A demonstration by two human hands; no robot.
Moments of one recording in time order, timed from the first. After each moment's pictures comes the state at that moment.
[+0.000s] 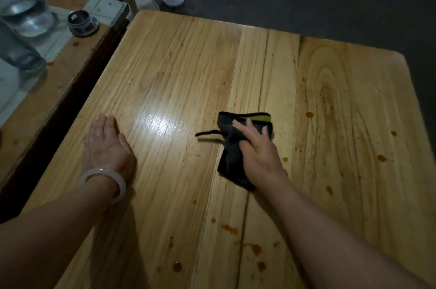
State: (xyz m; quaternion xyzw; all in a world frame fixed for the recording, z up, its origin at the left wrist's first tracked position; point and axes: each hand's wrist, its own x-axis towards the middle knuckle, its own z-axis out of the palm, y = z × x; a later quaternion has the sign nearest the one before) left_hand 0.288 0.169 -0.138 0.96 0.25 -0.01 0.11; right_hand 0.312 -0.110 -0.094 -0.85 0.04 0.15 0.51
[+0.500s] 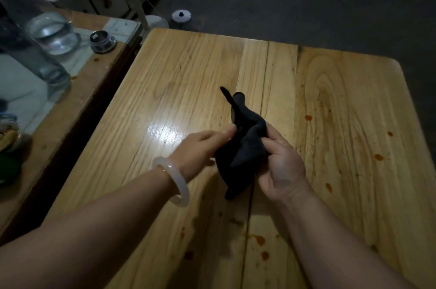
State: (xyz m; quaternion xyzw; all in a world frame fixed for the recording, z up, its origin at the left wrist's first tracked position) left_hand 0.285 0.045 -0.014 0.76 0.12 -0.25 0.59; right_hand 0.287 -0.110 -0.029 -0.41 0.19 0.18 0.87
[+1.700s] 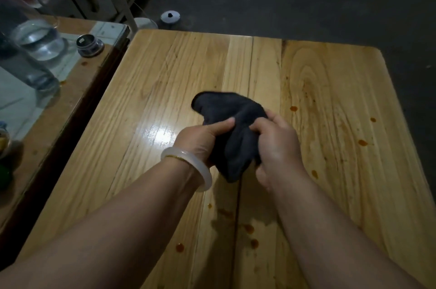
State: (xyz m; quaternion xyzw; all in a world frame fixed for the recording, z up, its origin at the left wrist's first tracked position) left_hand 0.292 -0.003 -0.007 0.53 0.36 -0.19 0.74; right_hand 0.282 -0.116 0.006 -0.59 0.31 0.09 0.74
